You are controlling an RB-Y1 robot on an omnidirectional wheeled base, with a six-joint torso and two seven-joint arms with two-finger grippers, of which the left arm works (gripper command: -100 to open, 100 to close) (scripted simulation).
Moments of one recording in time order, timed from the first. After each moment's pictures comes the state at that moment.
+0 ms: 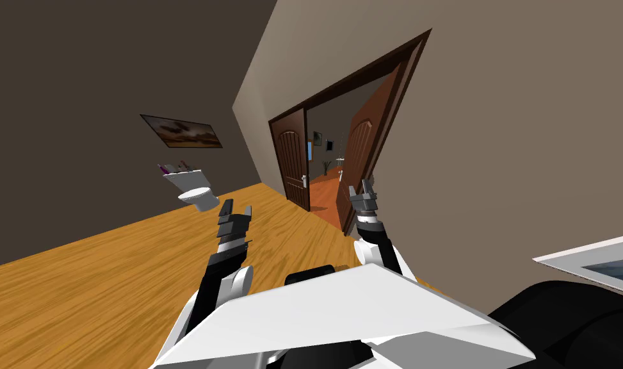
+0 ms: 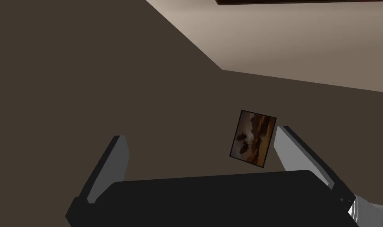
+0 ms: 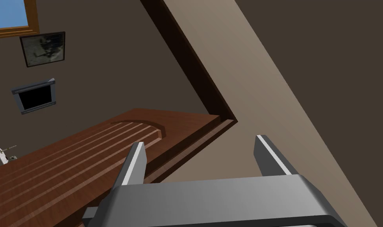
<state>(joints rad) 0.48 -0.03 0.05 -2.21 -0.07 -0.41 0.10</state>
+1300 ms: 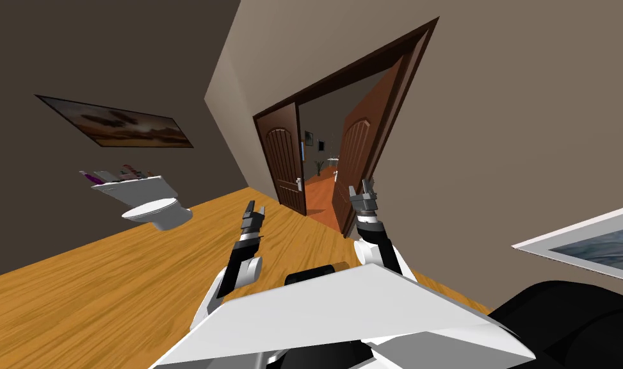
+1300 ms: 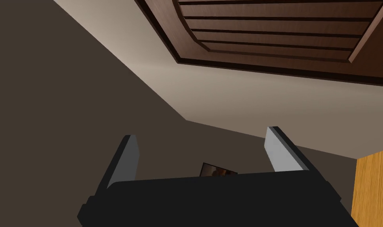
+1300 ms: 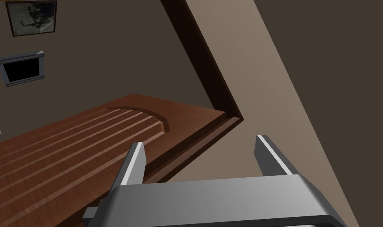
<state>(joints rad) 0.33 0.06 0.01 -1.96 -0.04 -0.41 0.13</state>
